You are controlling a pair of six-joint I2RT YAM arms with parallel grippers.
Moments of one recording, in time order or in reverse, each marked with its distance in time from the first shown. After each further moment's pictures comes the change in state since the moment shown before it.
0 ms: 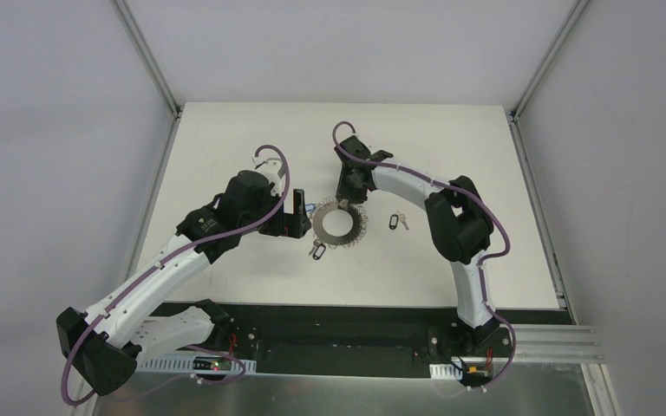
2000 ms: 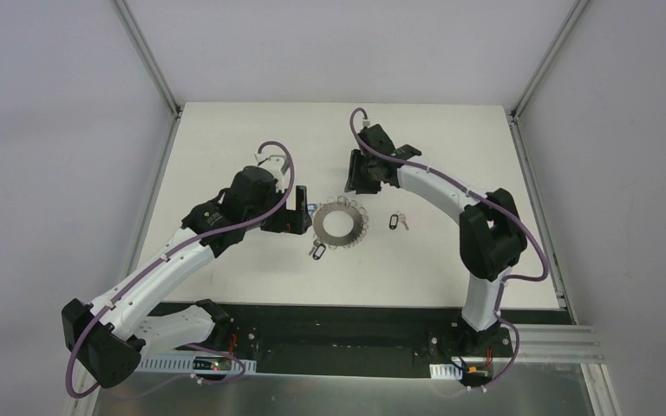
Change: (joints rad) left arm 0.000 0.055 0.033 -0.012 -0.027 0.000; right arm -0.054 -0.249 -0.137 0.026 -0.106 -0.146
